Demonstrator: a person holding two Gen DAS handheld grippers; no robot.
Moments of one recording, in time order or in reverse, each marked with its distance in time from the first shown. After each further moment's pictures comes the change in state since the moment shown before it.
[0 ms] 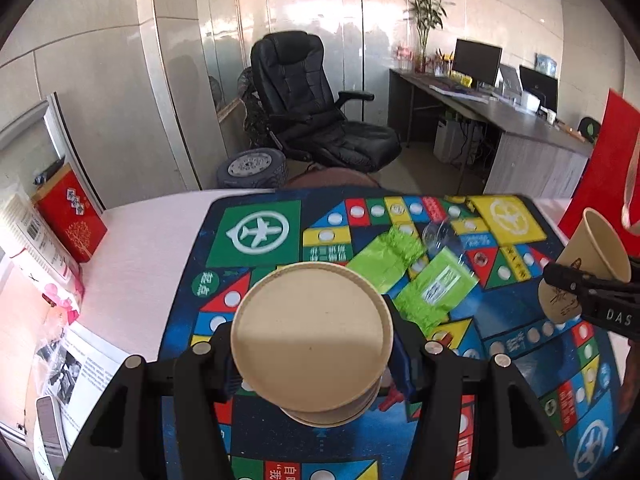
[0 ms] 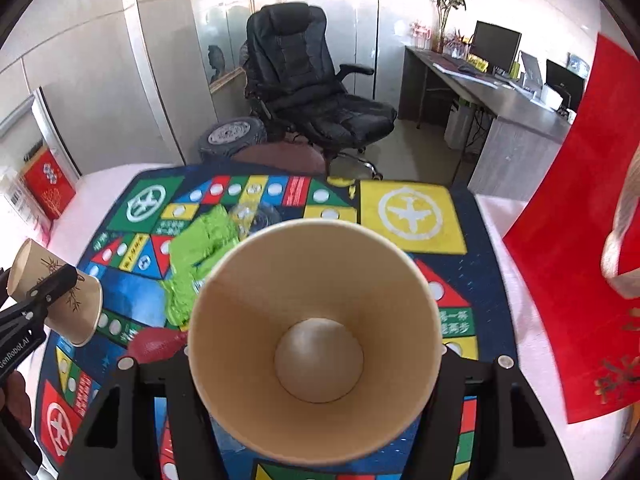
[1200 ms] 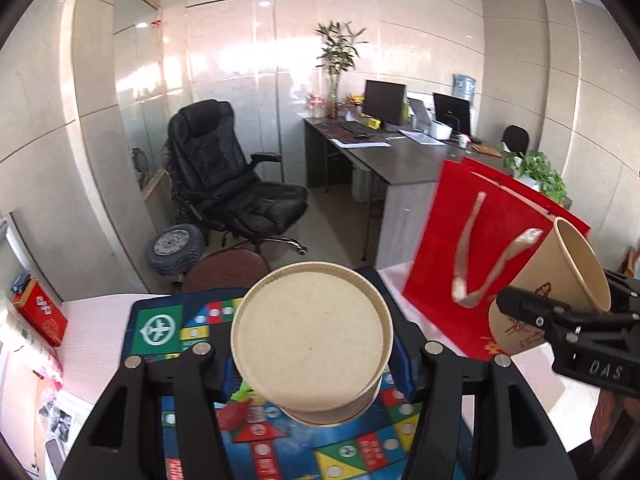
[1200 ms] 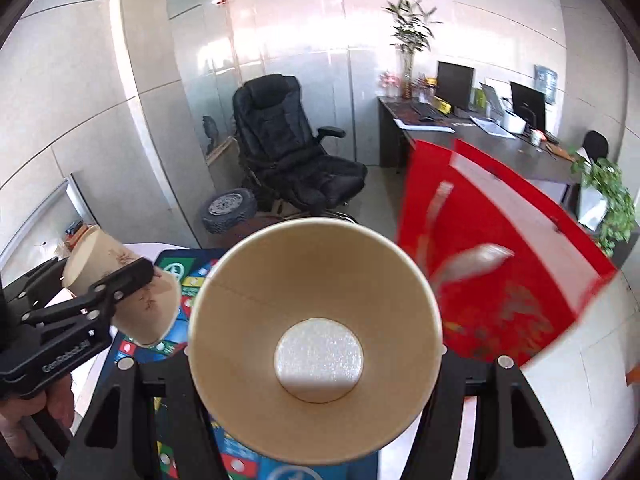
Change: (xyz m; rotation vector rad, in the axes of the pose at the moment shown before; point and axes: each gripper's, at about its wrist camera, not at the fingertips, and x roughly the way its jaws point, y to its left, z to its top) left arm -0.162 -0.187 0.098 0.145 -0.128 -0.222; right arm -0.238 -0.135 0.011 0.091 -0.168 0.019
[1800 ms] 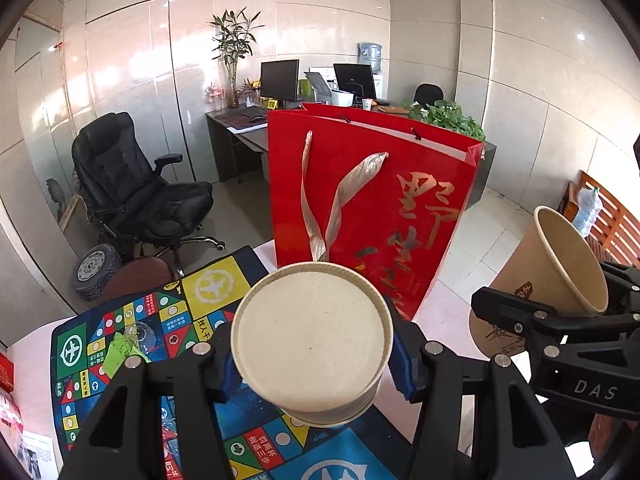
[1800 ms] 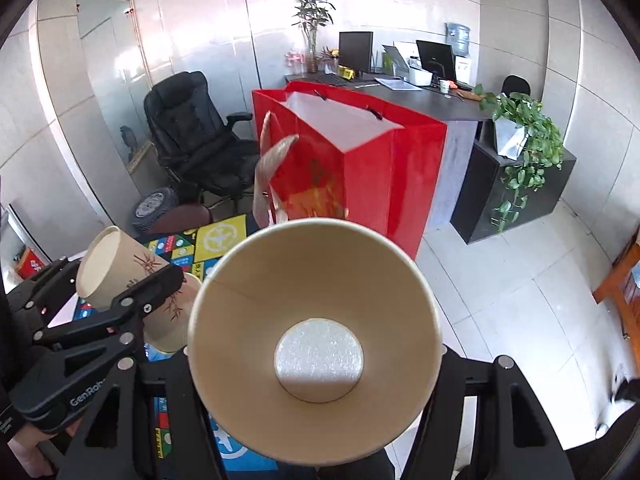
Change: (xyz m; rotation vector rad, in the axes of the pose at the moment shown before) left arm 0.019 -0.137 -0.034 0.196 0.057 -0.231; right arm -0.057 -0.090 -0.076 0.192 0.068 -0.228
